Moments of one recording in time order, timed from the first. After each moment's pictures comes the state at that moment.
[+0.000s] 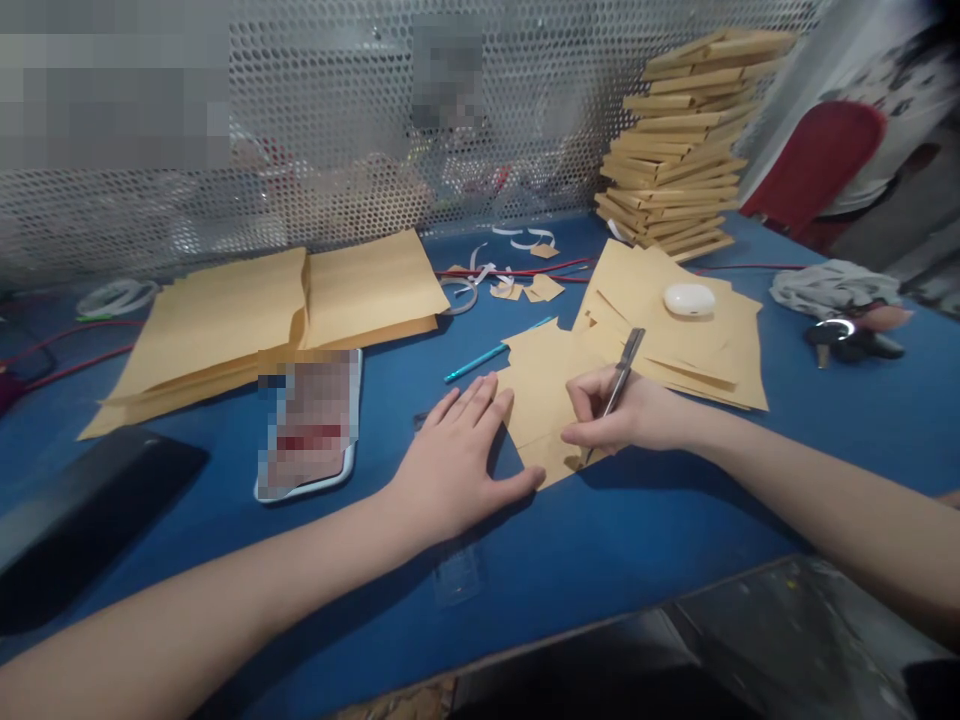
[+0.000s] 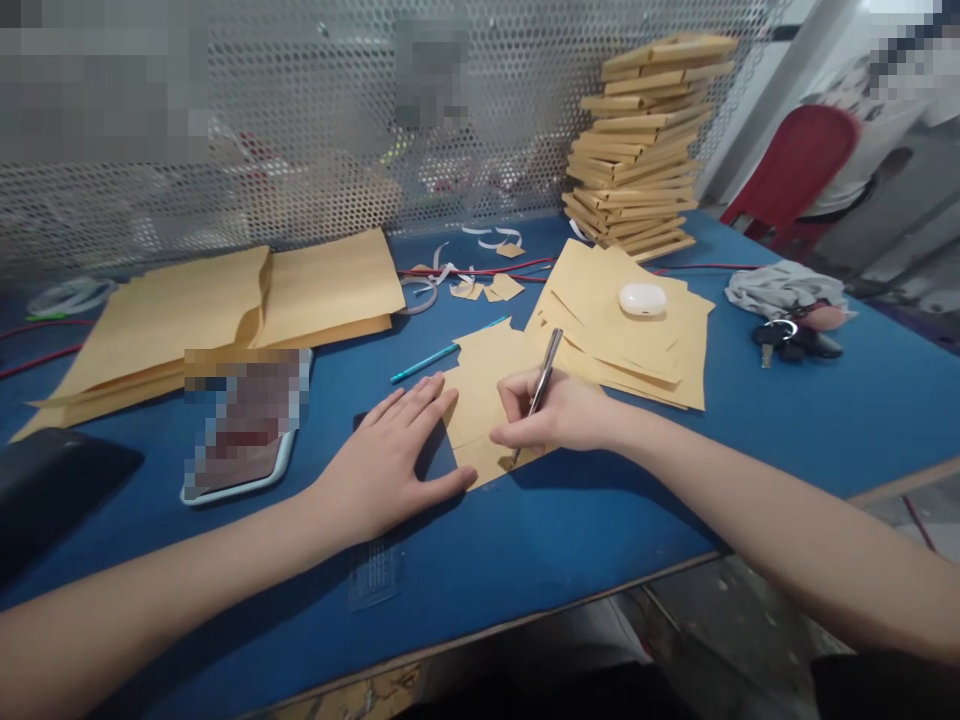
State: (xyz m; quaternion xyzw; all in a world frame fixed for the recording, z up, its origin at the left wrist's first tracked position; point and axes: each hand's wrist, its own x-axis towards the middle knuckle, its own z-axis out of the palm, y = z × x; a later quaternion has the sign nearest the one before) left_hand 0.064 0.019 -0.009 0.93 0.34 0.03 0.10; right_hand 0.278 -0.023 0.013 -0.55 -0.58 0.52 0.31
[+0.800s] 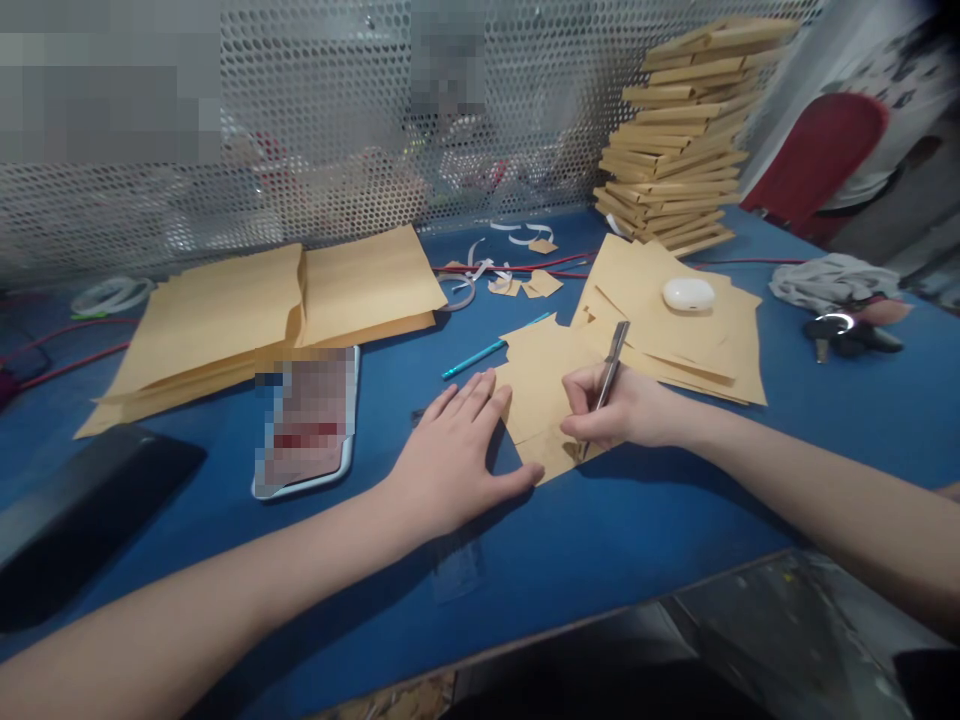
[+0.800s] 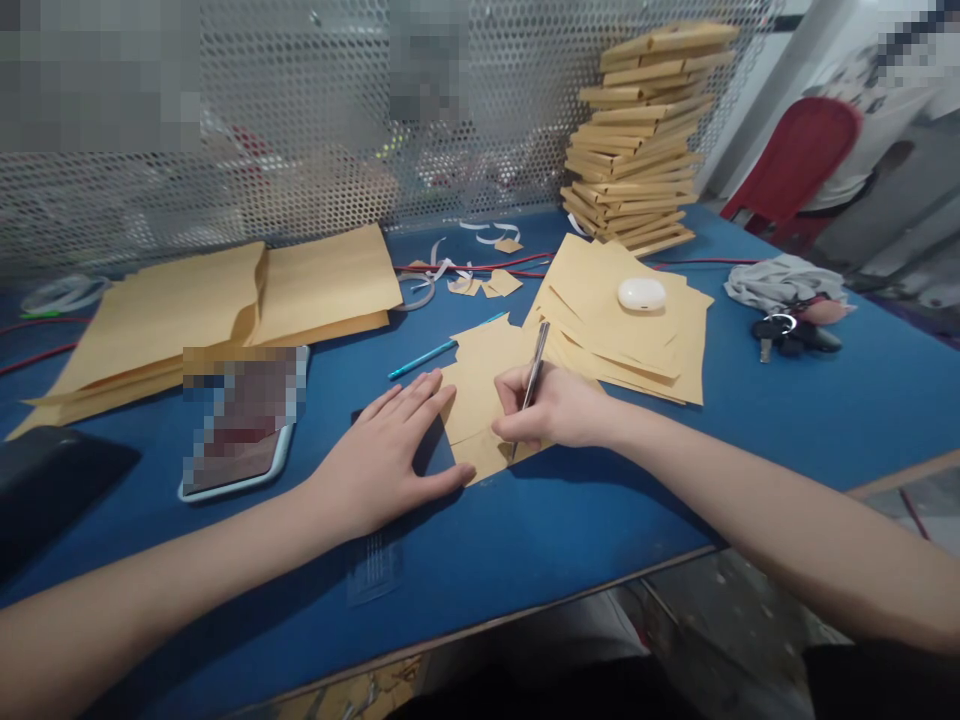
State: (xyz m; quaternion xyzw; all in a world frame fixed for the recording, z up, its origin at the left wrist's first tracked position) left_hand 0.064 0.019 -0.006 0.93 0.34 0.02 0.11; right_hand 0.281 -0.021 0.004 -0.55 -0.60 0.49 0.31
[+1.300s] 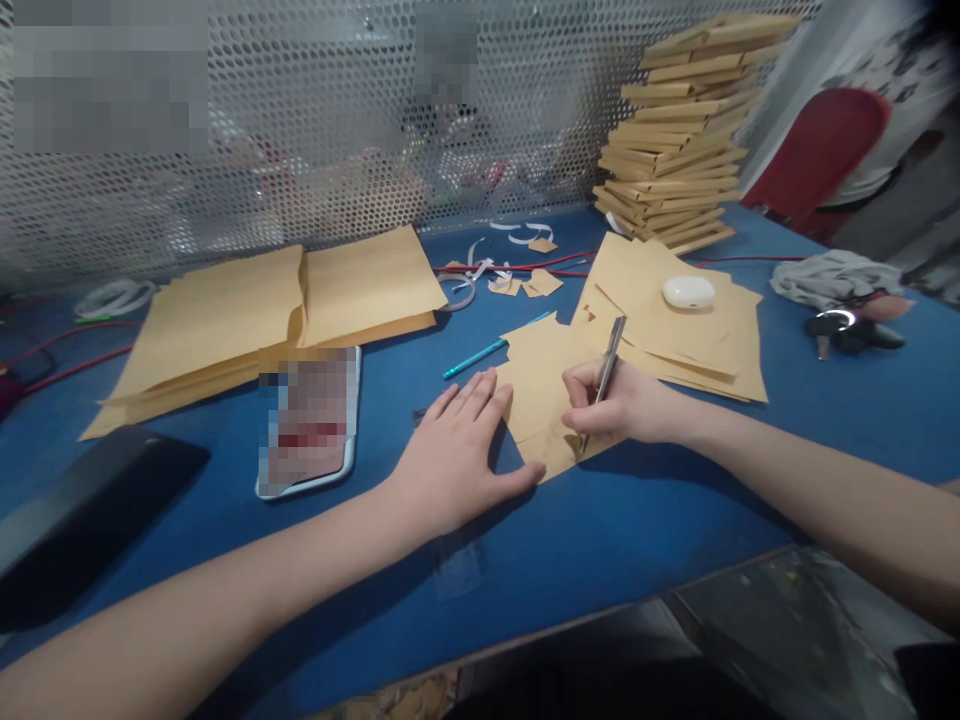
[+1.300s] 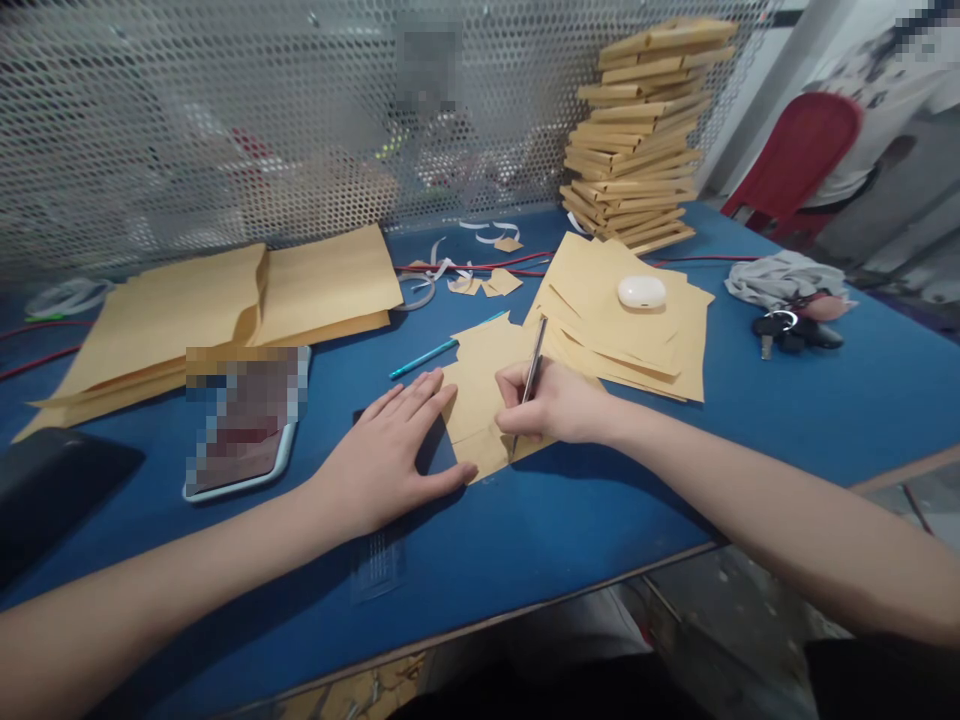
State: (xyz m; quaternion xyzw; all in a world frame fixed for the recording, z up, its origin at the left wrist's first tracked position) left_hand 0.065 0.018 -0.005 0.93 0.34 0.02 0.11; right_hand 0.279 -0.020 0.004 -0.56 -0.59 0.48 0.32
